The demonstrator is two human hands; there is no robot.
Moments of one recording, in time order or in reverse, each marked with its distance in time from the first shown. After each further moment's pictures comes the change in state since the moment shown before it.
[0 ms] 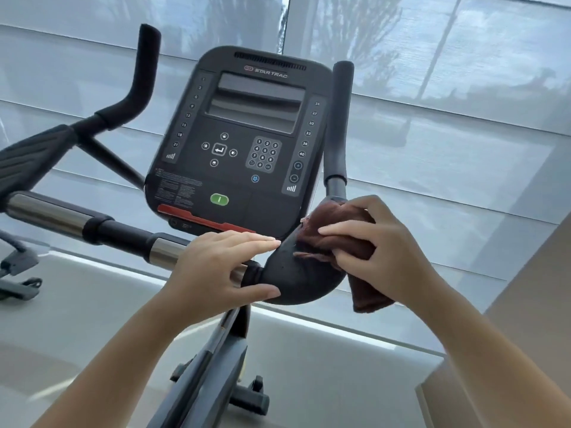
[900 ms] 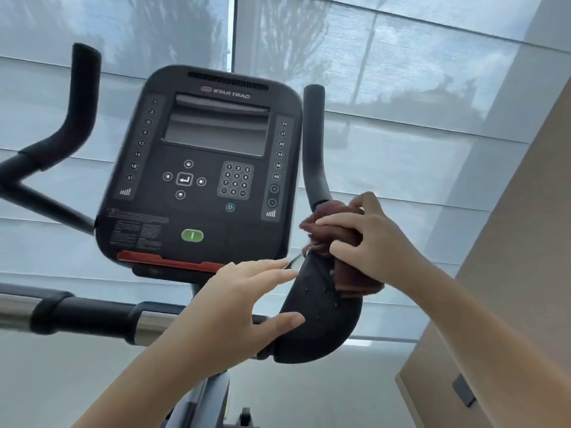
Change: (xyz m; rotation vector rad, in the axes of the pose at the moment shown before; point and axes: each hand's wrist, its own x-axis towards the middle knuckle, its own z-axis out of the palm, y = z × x) left_hand 0.031 -0.020 -0.005 -0.293 -0.188 0.054; right_hand 0.054 0.002 0.005 -0.114 -0.096 0.307
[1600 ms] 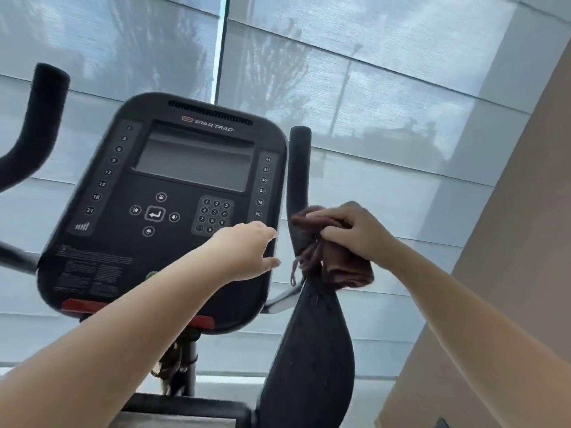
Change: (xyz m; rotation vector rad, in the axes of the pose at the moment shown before) left_hand 0.160 -0.044 -0.014 0.474 -0.194 -0.115; right_hand 0.089 0.031 -0.026 0.162 -0.038 -0.091
